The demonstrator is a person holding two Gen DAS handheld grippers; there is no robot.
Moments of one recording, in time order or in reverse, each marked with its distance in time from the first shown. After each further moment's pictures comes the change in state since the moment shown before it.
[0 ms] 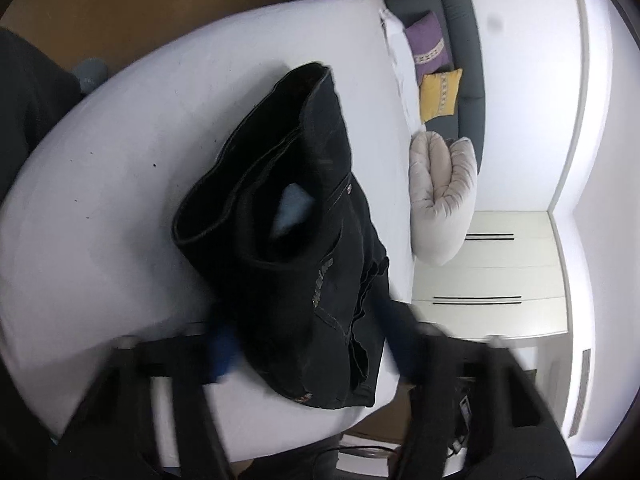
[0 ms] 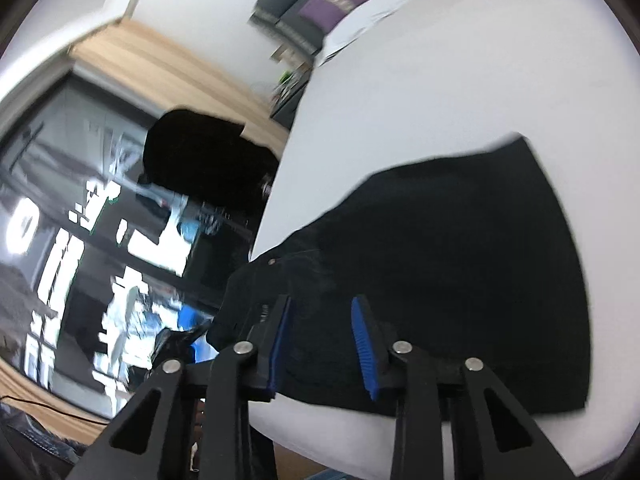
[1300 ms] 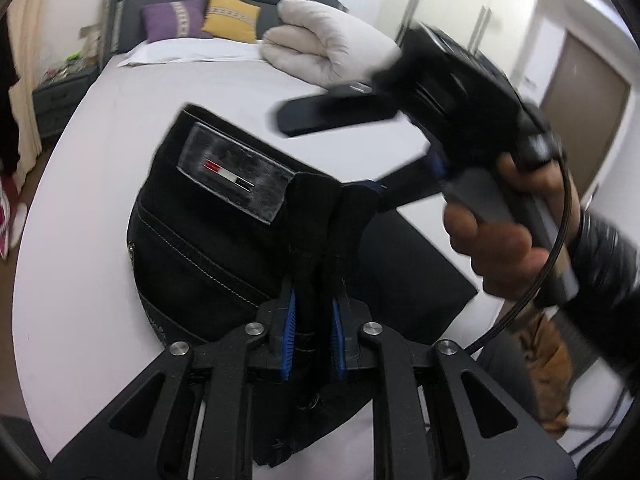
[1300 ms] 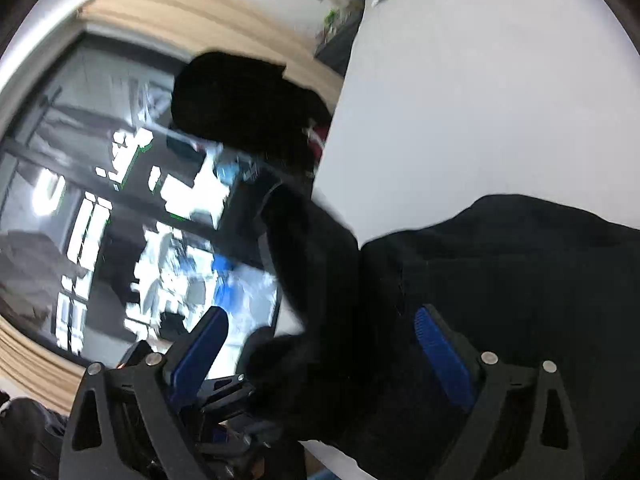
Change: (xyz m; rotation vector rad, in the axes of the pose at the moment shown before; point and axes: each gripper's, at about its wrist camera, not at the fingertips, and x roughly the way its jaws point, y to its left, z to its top) left arm 0.173 -0.247 -0.191 1.220 0.124 0.233; right arm 0.085 0.022 0.049 -0.016 0.264 0.170
